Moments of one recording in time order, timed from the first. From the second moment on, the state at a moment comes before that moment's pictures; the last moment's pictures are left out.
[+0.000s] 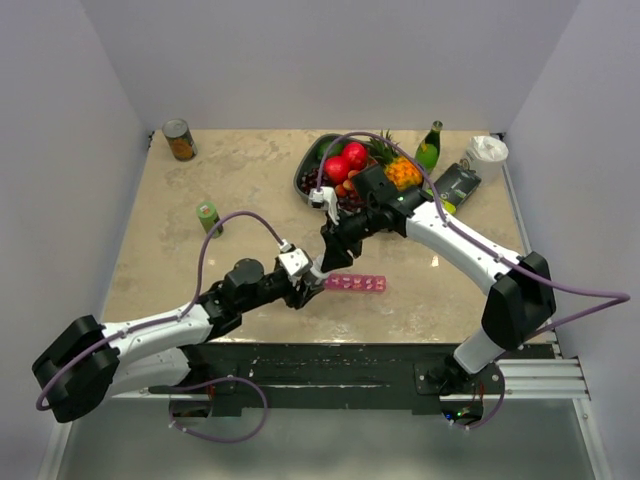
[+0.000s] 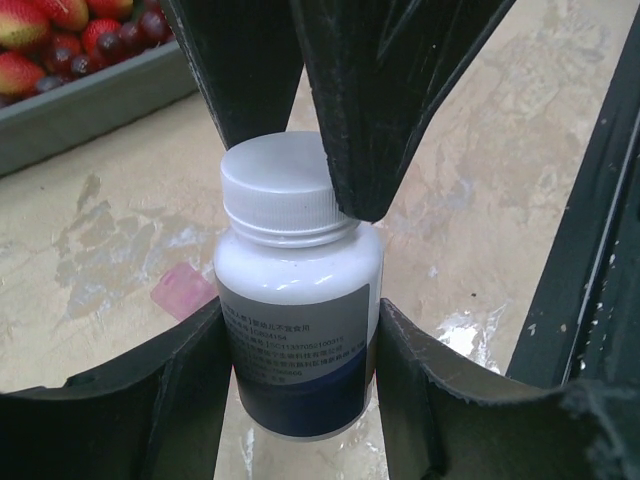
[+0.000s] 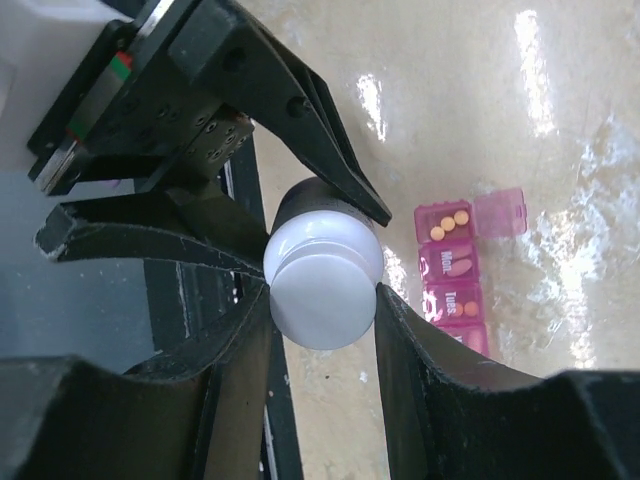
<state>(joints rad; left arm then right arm) -0.85 1.07 0.36 0.48 0.17 0.01 0.65 1.59 1.36 -0.76 -0.79 -0.33</state>
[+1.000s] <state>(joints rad) -0.85 0.95 0.40 0.49 0.30 0.06 0.56 1.46 1.55 -1.16 -0.82 -0.84</state>
